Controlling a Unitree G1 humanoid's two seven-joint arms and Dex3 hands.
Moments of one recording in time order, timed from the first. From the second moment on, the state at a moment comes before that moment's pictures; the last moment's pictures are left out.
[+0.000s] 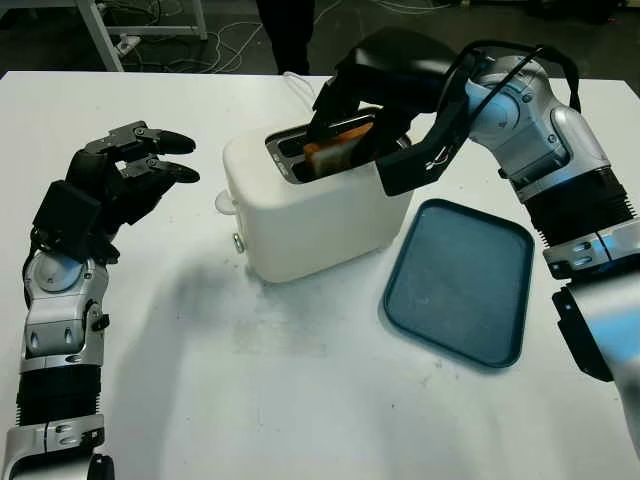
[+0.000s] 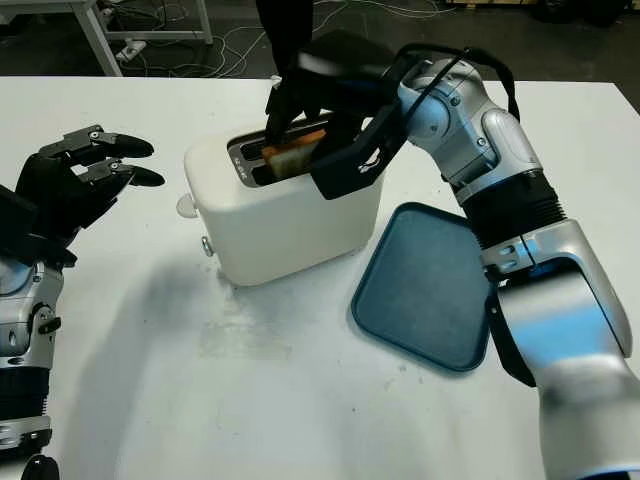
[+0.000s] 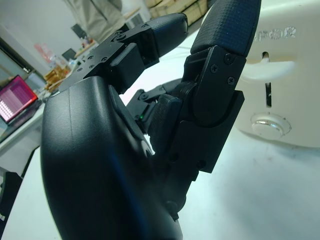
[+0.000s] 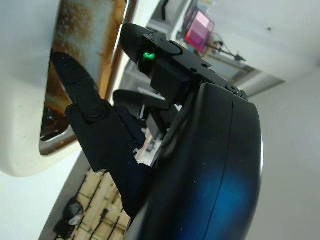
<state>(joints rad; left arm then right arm) -0.35 0.36 0.25 0.10 -0.20 -0.06 -0.29 -1.13 -0.49 0.37 0.55 -0.56 -0.48 0.49</state>
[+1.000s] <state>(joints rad) -0.35 0.36 0.25 0.11 -0.20 -0.07 -0.29 -1.08 -0.50 0.41 0.60 -0.65 -0.54 0.28</state>
